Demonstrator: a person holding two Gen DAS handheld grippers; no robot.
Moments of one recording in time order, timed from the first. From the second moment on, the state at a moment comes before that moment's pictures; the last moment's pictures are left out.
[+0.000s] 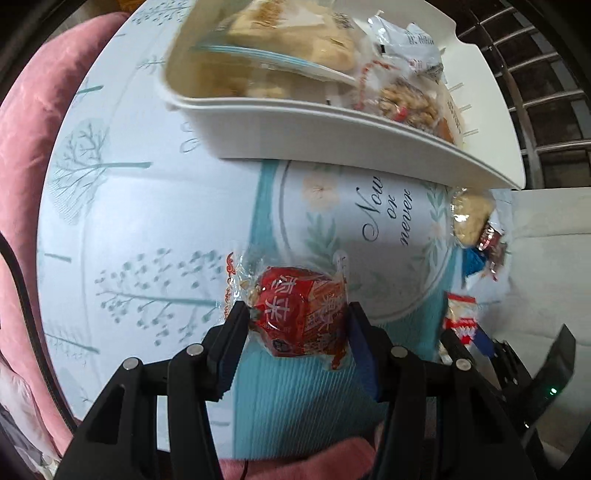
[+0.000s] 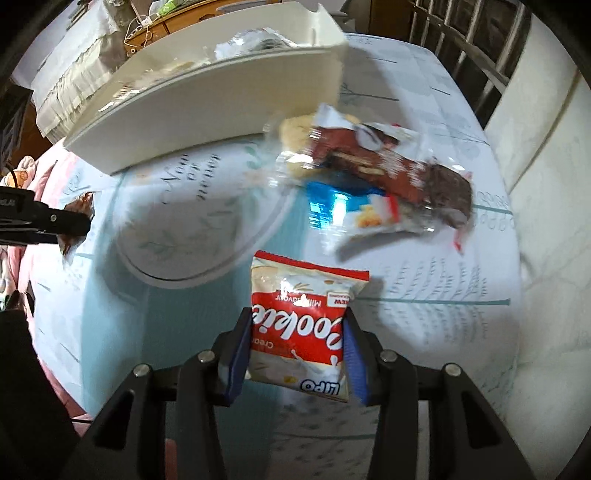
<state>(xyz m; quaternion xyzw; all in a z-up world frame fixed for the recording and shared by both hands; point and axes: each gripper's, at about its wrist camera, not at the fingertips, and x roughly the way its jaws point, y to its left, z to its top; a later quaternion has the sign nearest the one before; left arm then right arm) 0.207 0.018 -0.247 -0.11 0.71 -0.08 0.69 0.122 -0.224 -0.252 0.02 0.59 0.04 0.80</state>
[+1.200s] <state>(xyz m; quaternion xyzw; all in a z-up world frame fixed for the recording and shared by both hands) 0.324 0.066 -0.123 -0.09 0.60 -0.21 0.76 0.270 -0.168 -0.117 0.05 0.43 -0.02 0.90</state>
